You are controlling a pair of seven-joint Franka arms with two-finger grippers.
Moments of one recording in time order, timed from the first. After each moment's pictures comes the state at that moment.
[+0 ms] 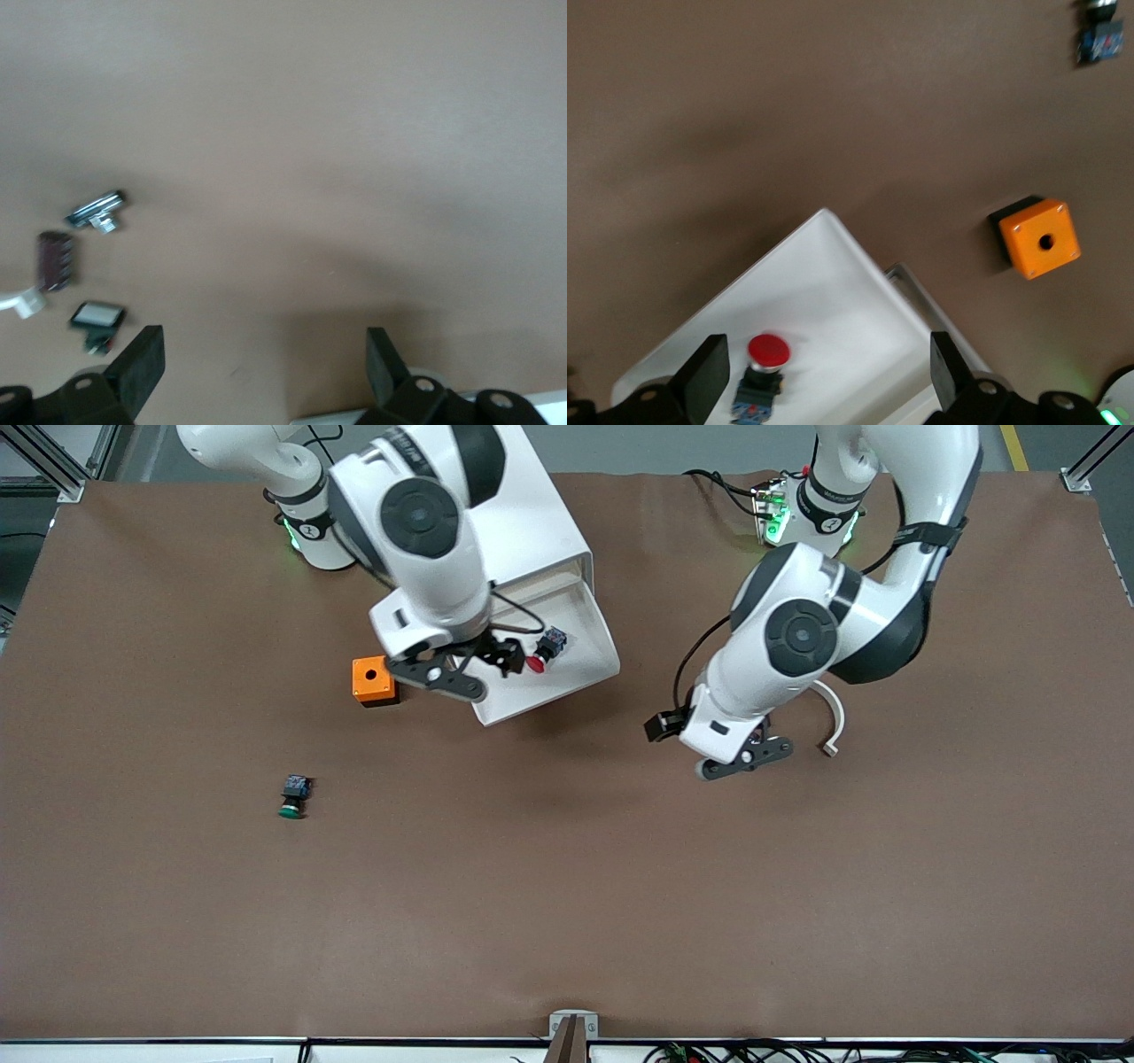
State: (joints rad) left arm -0.36 0.39 -0.22 -1.62 -0.09 1.99 -0.80; right arm 0.71 0.29 -0.11 -1.51 0.08 1.66 0.86
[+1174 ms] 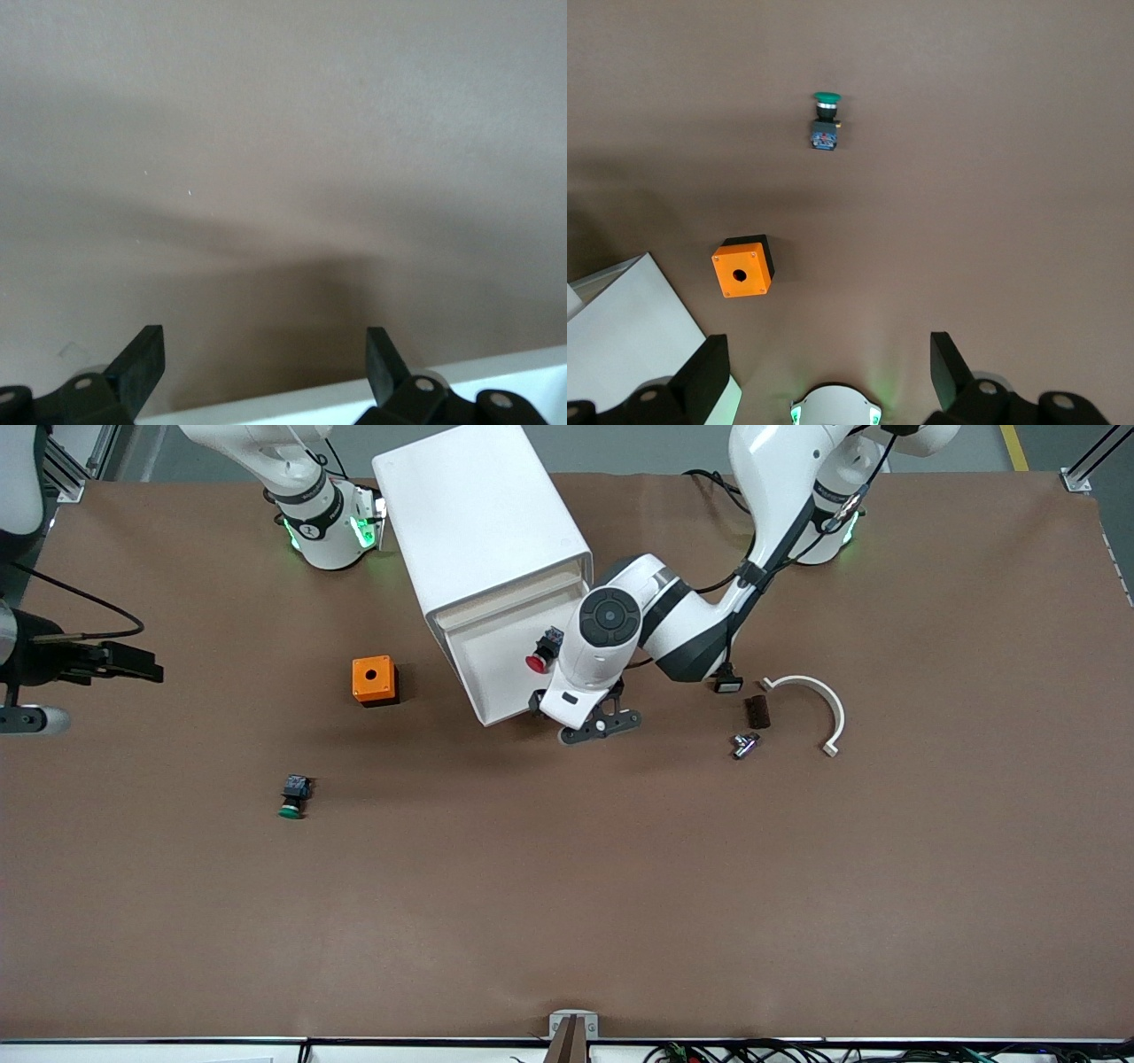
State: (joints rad) left arm -0.62 0.58 -0.22 -1.59 -0.08 2.19 -1.06; right arm 0.04 0.15 -0.12 -1.48 0.02 1.37 -0.09
